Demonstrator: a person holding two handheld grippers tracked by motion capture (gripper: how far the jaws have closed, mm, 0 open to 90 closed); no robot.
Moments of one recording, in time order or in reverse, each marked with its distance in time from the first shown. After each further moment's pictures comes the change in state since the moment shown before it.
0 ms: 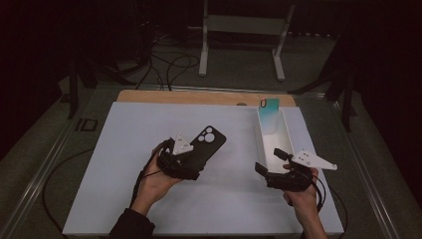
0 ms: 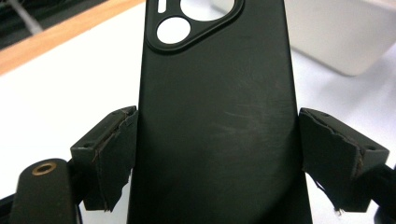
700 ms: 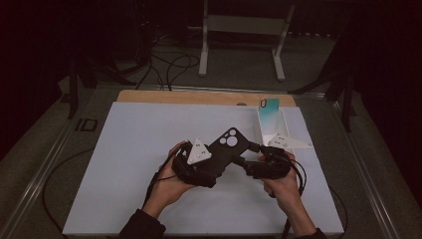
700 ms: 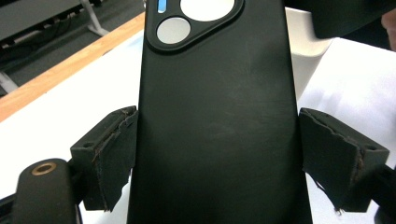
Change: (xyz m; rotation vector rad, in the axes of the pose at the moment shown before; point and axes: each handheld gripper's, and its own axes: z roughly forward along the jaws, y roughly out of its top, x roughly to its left) left arm -0.038 0.023 -0.005 -0.113 -0.097 0.114; right arm 0.036 0.042 0.042 0.079 0.172 0.056
